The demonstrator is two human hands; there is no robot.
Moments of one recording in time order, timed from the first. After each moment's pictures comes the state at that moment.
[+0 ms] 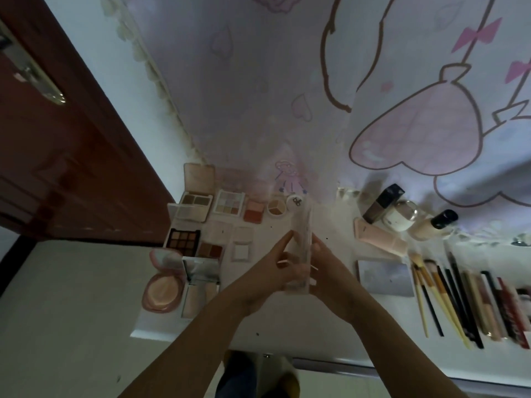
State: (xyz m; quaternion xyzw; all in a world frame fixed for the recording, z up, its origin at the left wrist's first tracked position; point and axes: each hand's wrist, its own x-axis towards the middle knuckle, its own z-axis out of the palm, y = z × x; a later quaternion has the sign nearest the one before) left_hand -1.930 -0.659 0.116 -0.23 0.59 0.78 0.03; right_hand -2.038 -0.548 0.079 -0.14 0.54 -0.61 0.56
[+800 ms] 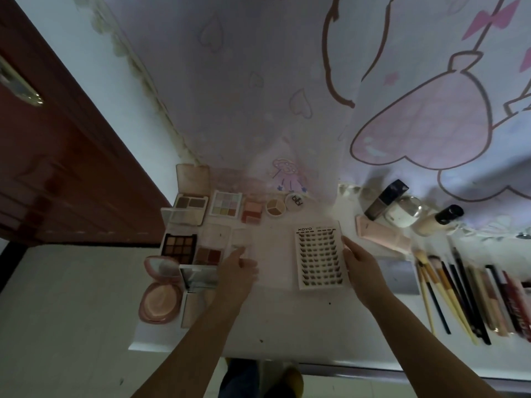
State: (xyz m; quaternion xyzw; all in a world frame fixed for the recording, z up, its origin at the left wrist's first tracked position) left_hand -1.921 -0.698 0.059 -0.55 0.50 0.66 -0.10; right_hand -2.087 -0.530 0.030 -0.07 0.79 -0.51 0.33
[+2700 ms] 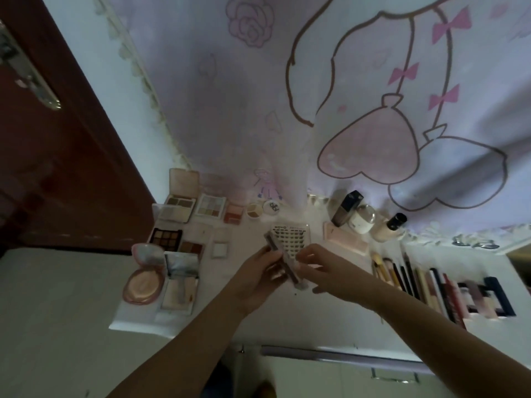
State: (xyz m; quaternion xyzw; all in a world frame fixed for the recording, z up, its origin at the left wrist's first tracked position) left_hand -1.935 -0.621 0.106 -0.24 0.33 0.91 -0.05; right_hand -2.052 -0.497 0.161 -0.38 0.79 -0.25 0.41
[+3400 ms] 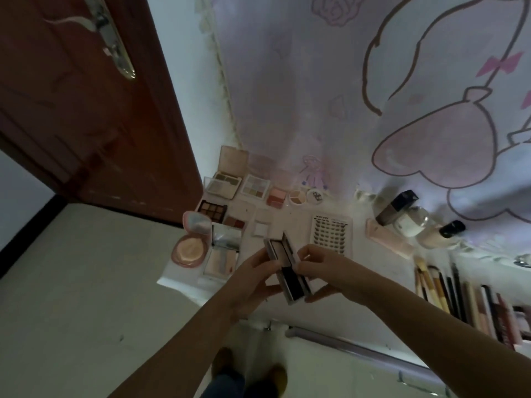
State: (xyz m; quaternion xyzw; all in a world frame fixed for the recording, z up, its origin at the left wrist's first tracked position) left_hand -1.845 -0.635 0.099 -0.26 0.39 0.88 -0.11; right_hand -2.004 -0.545 0.138 -0.27 0.69 -0.31 0.59
